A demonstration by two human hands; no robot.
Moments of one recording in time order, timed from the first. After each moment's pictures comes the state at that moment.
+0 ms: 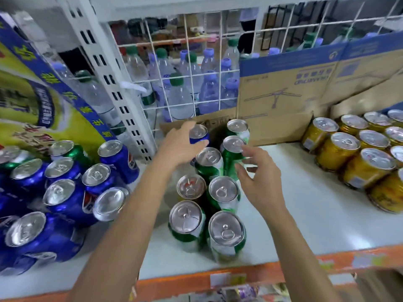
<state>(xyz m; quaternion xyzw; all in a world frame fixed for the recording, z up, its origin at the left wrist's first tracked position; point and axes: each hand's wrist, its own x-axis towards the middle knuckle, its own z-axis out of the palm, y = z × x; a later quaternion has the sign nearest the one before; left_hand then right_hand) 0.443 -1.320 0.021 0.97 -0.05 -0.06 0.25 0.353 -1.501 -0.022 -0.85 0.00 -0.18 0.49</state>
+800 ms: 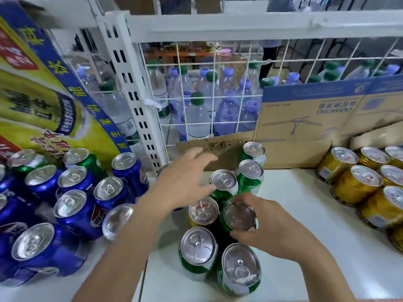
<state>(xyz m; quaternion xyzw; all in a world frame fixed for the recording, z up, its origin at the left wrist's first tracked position) 0.393 -1.298 0.049 0.97 -0.16 -0.08 0.16 0.336 -1.494 0.029 -0.94 -0.11 0.14 0.30</state>
